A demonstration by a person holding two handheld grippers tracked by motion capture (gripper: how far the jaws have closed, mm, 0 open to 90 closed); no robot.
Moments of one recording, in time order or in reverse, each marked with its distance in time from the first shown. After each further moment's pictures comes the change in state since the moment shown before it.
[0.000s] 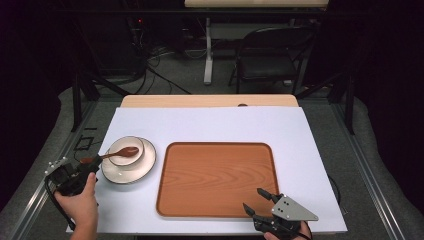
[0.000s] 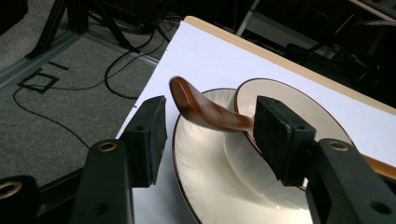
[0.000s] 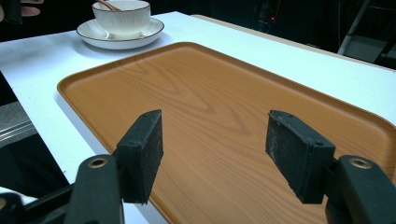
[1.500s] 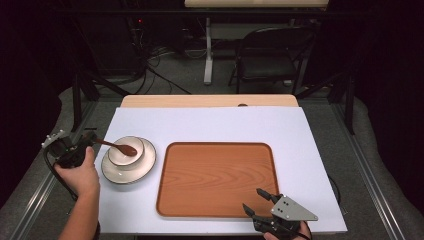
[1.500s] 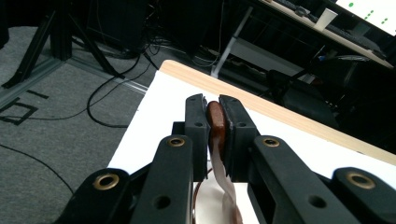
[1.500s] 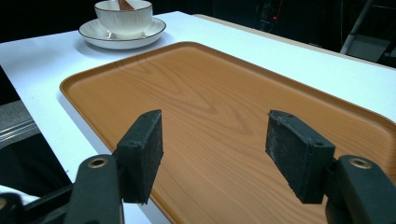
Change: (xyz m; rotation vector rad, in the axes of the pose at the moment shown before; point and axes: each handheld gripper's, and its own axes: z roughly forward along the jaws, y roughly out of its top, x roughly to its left) left arm -0.025 0.059 0.028 -0.069 -0.061 -0.004; right arm 0.000 0.000 0.000 0.002 0.007 -0.001
